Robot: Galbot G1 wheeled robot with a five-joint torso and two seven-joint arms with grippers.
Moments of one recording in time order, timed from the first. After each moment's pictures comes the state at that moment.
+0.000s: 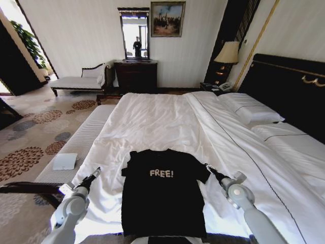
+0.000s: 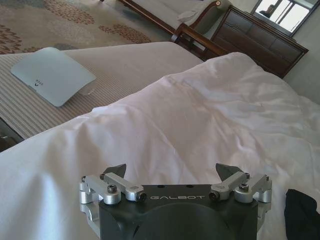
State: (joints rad) left arm 1.48 -1.22 -0.77 -1.91 -1.02 0.34 -0.38; right arm -1.34 1.02 0.58 1.73 1.33 -0.30 0.38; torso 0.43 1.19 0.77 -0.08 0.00
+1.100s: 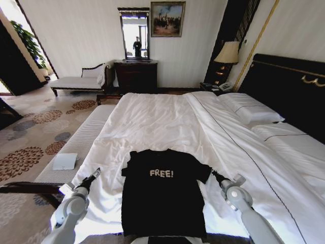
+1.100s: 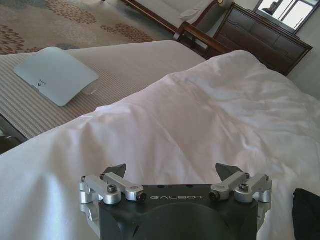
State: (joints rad) left arm 1.48 -1.21 -0.76 -1.89 -1.02 0.34 -0.38; right arm -1.34 1.04 0.57 1.70 1.27 -0.24 0.34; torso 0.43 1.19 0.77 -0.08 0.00
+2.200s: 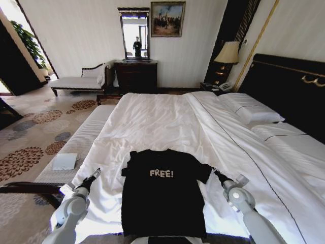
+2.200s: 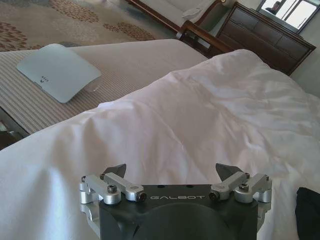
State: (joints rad) left arm 1.48 -1.22 -0.76 -1.88 -1.02 0.33 -0.38; right arm -1.42 1.02 0.59 1.81 1.28 -0.26 0.41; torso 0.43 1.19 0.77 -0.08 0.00
